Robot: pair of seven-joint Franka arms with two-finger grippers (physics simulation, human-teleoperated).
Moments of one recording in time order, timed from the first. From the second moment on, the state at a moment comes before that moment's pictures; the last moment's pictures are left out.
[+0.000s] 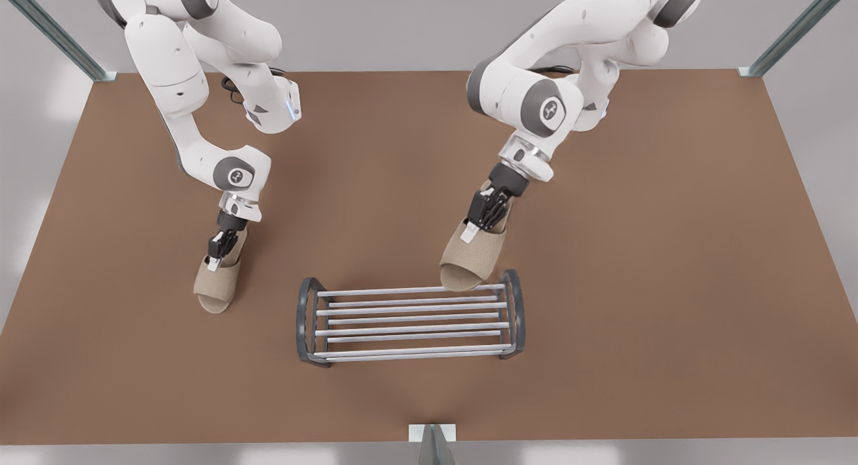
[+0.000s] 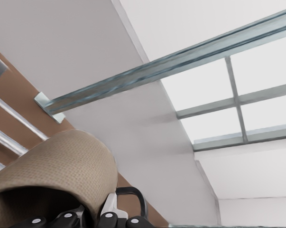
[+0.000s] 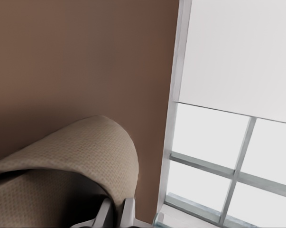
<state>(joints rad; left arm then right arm) -0.37 0.31 -0.41 -1.50 -2.59 3.38 1.34 -0.05 0.26 0.08 -2.52 -2.56 2.27 1.11</state>
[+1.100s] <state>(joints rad) -0.42 0.67 -0.31 -1.27 -2.38 3.47 1.14 0.14 0.18 0.23 -1.80 -2.07 2.92 0.99</state>
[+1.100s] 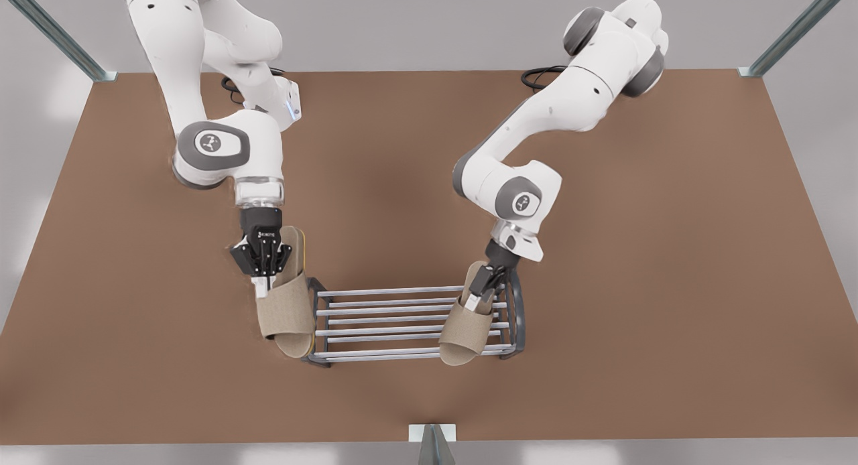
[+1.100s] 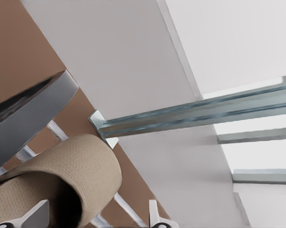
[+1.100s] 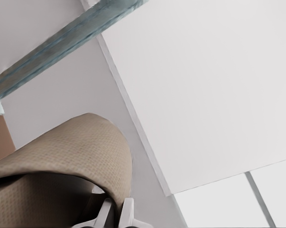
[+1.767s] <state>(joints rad) -0.24 0.23 0.45 -1.71 -1.59 3.04 1.50 0.49 0.58 0.11 -1.52 -1.95 2.72 0.97</state>
